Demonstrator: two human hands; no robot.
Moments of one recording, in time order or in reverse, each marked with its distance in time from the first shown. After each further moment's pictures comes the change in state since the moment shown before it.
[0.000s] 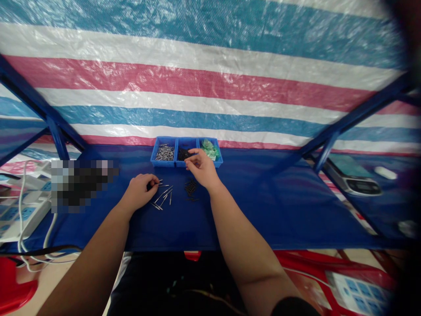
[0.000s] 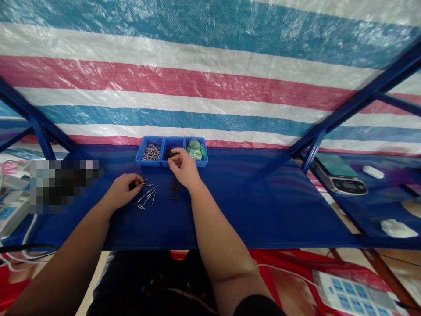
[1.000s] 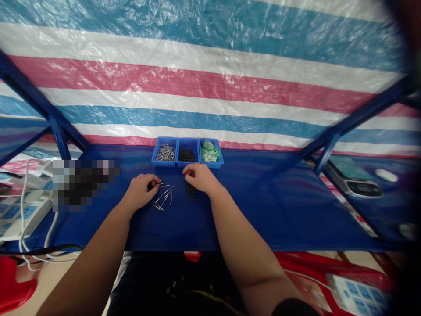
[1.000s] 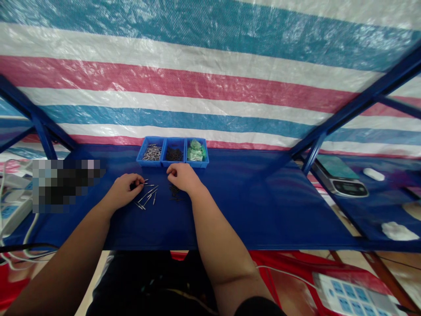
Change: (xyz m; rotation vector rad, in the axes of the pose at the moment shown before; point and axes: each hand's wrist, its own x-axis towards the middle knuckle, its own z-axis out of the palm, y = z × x) left_hand -0.001 0.001 -0.001 -0.011 0.011 0.015; right_hand -0.007 -0.006 -0.003 -0.479 -0.278 -0.010
